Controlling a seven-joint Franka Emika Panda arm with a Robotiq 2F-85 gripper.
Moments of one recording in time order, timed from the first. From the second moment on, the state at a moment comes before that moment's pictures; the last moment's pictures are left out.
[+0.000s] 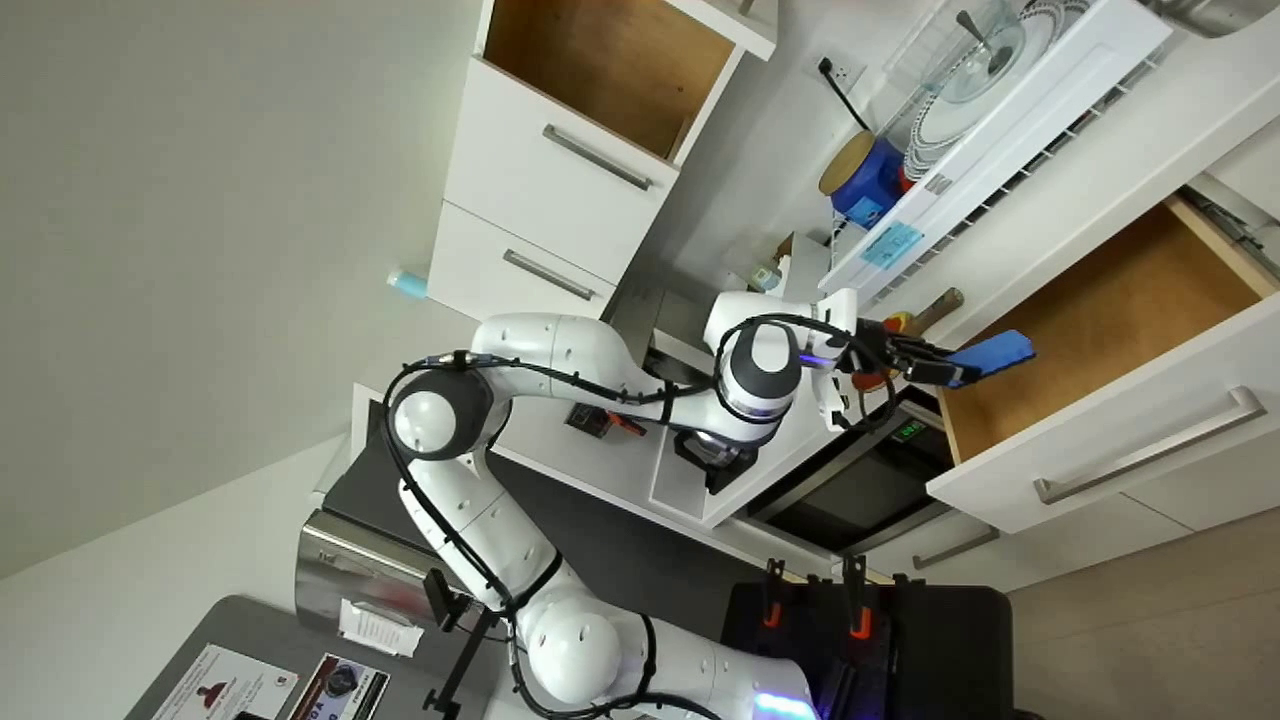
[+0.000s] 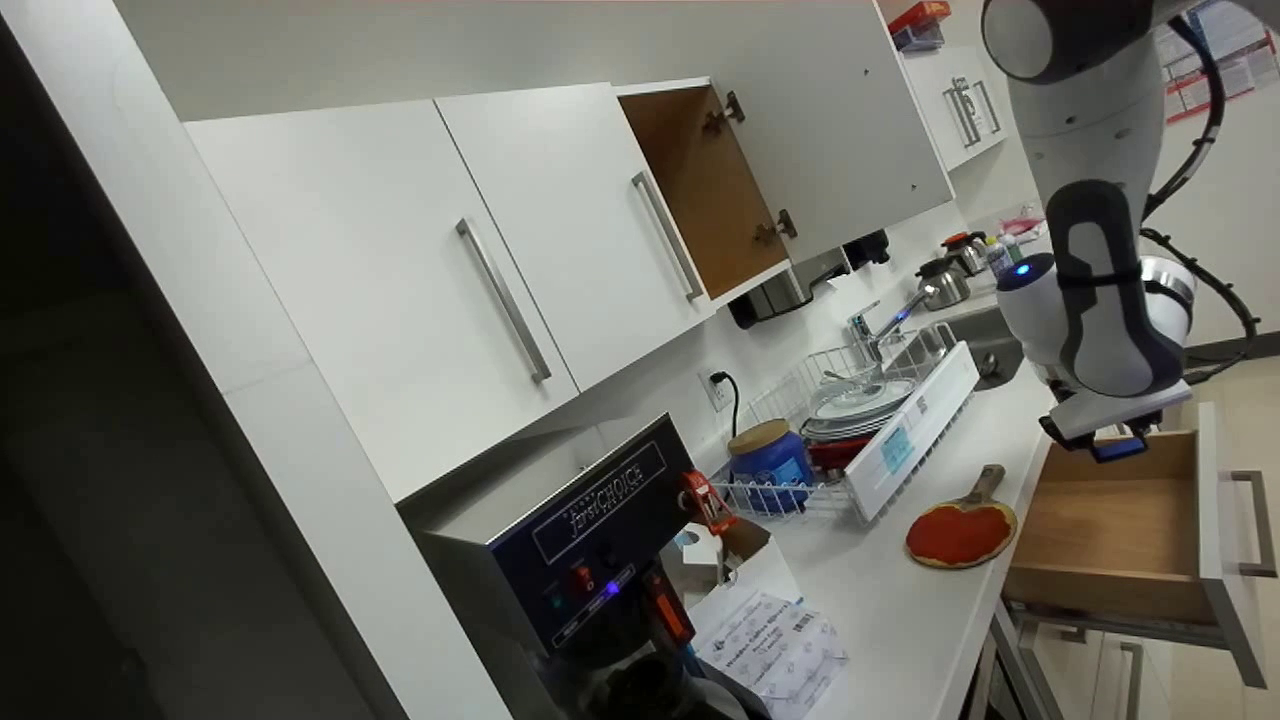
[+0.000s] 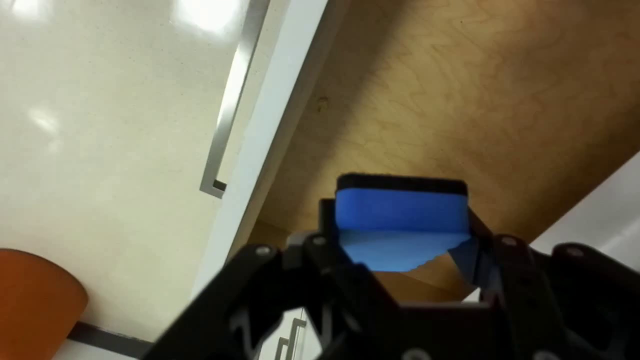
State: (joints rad) arm -0.20 0.43 -0.41 -2.38 -0.65 3.05 0.97
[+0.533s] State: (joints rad) arm 0.08 0.70 -0.60 -2.25 -0.41 3.05 1.04
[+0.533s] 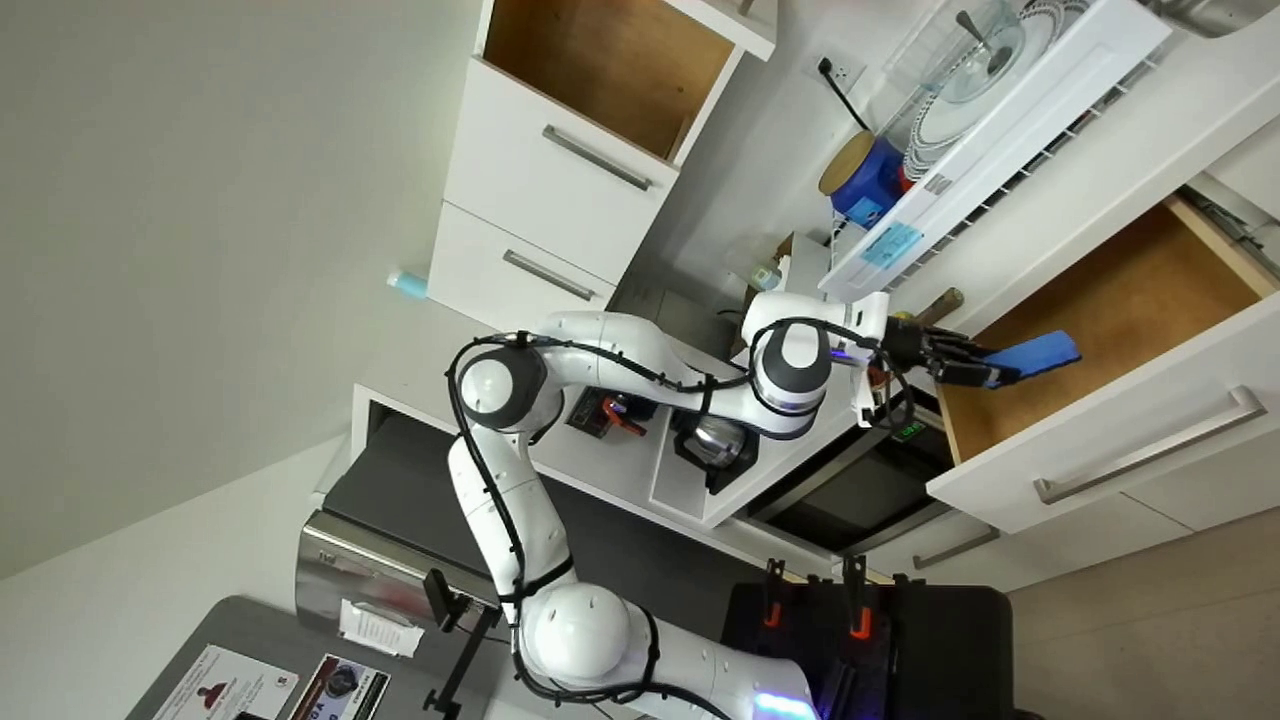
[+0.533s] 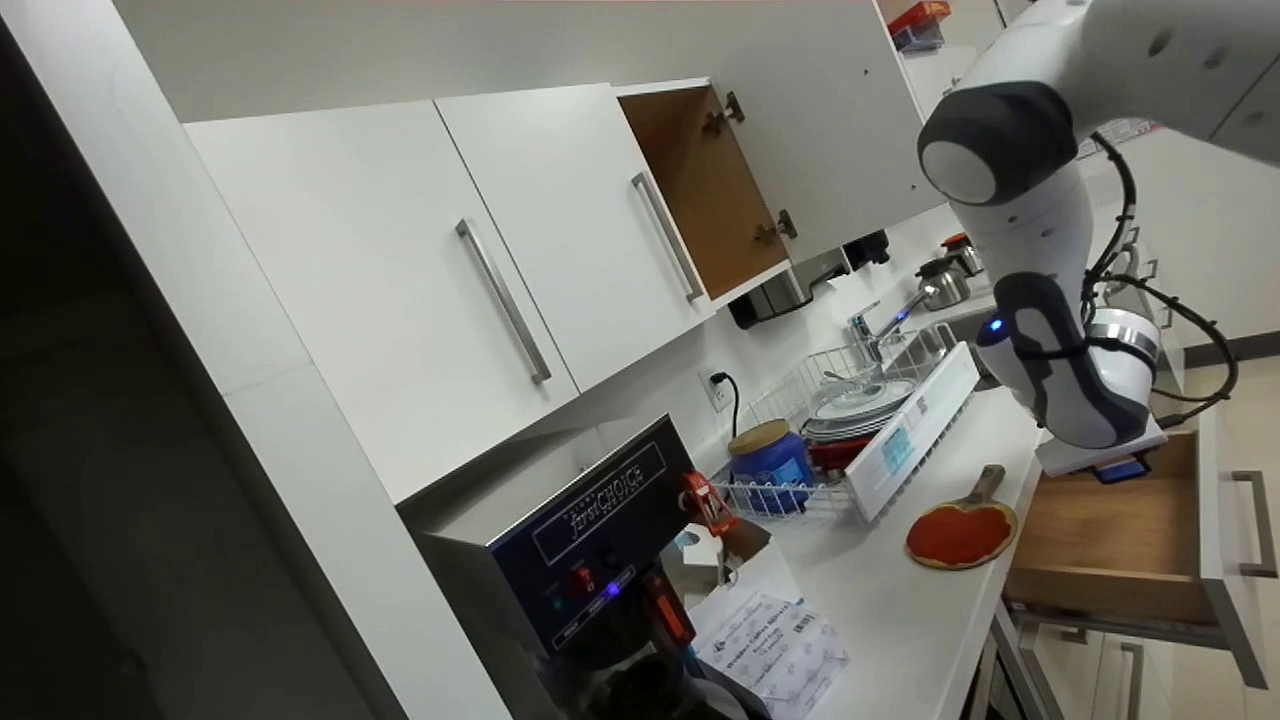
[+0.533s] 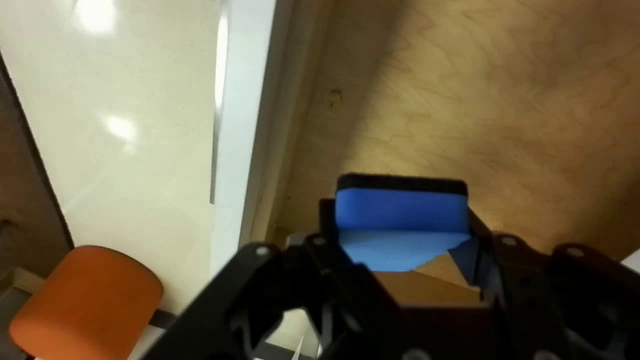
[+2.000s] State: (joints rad) arm 0.36 0.88 -0.78 -2.22 0.13 3.14 0.77
